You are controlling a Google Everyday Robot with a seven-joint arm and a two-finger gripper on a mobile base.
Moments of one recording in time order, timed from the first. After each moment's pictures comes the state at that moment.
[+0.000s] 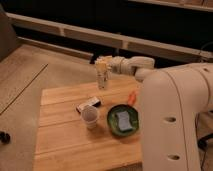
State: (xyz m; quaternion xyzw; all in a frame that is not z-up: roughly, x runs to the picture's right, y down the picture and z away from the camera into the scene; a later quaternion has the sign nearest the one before) arm -0.039 -0.144 0.783 -0.16 -0.52 0.44 0.71
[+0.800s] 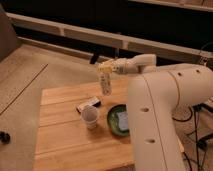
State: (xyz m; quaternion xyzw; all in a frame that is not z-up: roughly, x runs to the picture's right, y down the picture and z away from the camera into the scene) arm -0.012 -0.123 0.800 -0.27 -0.54 0.39 0.70
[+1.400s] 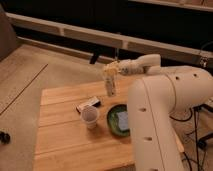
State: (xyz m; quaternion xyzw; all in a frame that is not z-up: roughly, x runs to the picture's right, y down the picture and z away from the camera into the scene) arm 0.006 -0.111 0.808 -0.29 -0.53 0.38 0.70
